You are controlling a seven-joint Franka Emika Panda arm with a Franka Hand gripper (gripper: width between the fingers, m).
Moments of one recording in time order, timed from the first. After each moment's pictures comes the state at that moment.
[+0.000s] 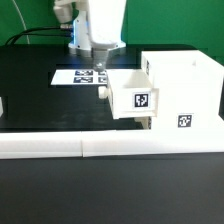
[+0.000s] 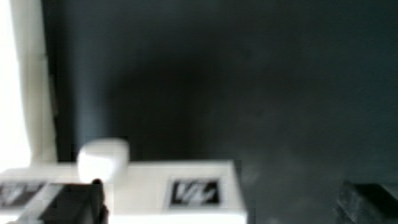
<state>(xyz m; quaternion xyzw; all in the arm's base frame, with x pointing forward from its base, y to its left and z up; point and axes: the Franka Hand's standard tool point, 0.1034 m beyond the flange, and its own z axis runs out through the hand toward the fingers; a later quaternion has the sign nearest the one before) 0.554 -0.032 0.103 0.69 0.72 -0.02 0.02</state>
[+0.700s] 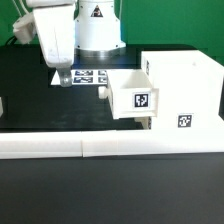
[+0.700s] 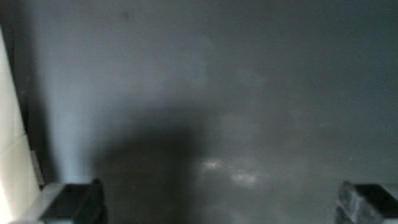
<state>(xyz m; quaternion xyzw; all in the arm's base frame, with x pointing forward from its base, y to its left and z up) 0.553 -0.078 0.077 0.69 0.72 0.02 -0.04</state>
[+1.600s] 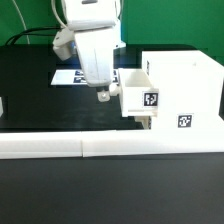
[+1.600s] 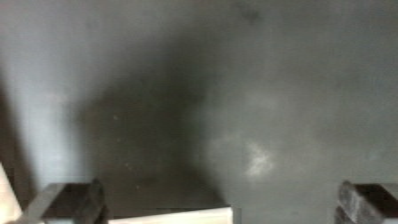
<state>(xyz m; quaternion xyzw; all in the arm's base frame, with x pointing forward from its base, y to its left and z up) 0.557 -0.014 0.056 0.72 0.69 0.02 -0.06</state>
